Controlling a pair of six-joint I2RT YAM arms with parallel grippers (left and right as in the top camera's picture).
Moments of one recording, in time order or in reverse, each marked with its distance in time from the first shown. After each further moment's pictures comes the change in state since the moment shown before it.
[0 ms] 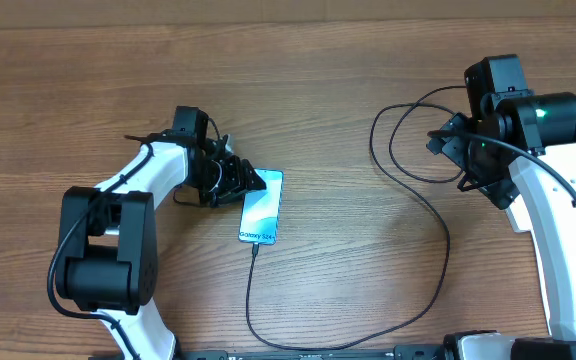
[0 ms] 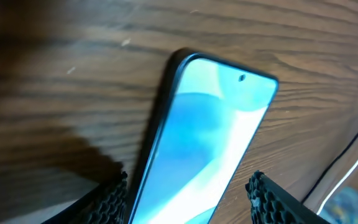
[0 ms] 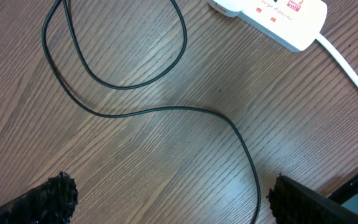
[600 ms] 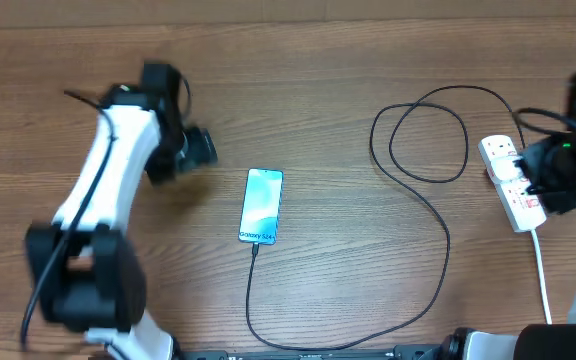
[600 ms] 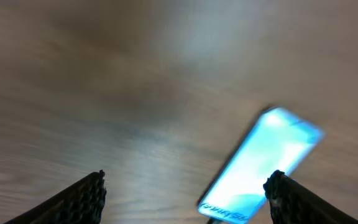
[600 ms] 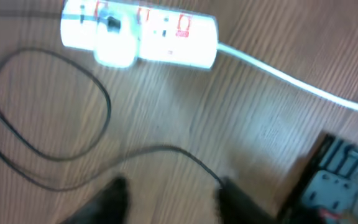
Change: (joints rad) left arm 0.052 -0.146 0.417 -0.501 -0.512 -0.071; right arm -0.417 0.000 0.000 -0.035 -0.017 -0.002
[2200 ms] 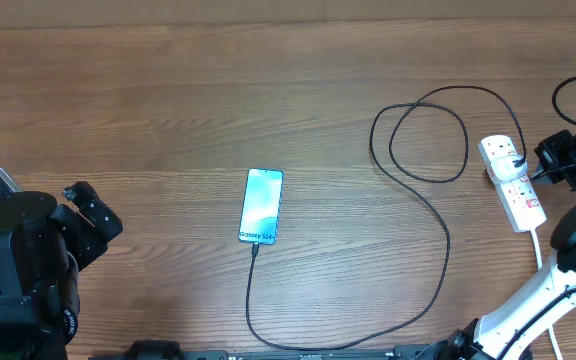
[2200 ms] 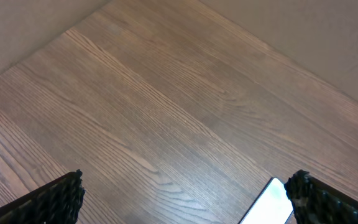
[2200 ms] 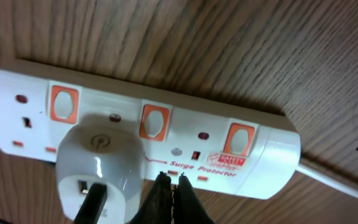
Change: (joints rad) left arm 0.000 -0.844 0.108 -0.322 -0.489 -0.181; right arm -0.270 0.655 0.212 0.161 -0.273 -0.364
